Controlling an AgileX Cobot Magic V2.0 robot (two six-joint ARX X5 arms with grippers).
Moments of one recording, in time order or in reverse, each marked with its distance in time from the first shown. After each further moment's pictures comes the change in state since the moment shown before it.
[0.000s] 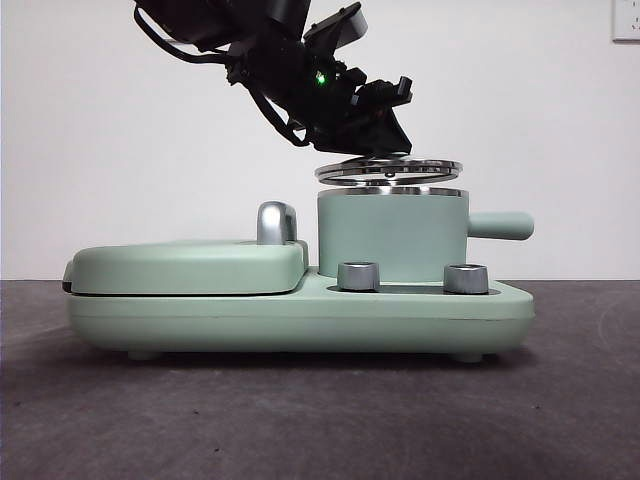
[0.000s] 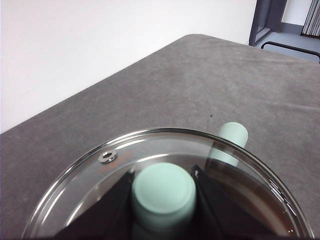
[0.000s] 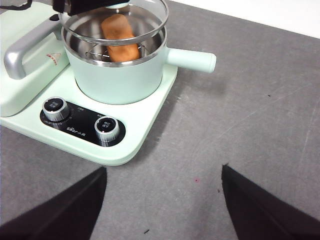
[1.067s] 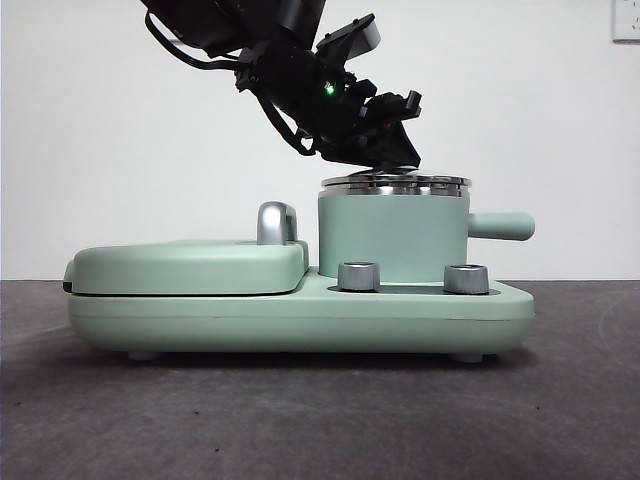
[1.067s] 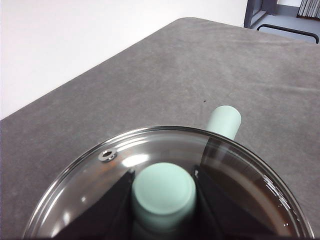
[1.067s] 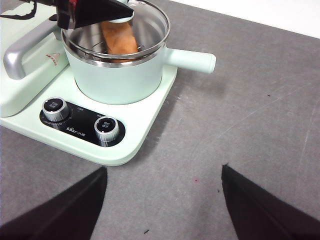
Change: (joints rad) left arm -0.019 0.021 0.016 -0.053 -0.002 0.042; right arm 0.000 0.000 0.000 0.000 0.003 0.001
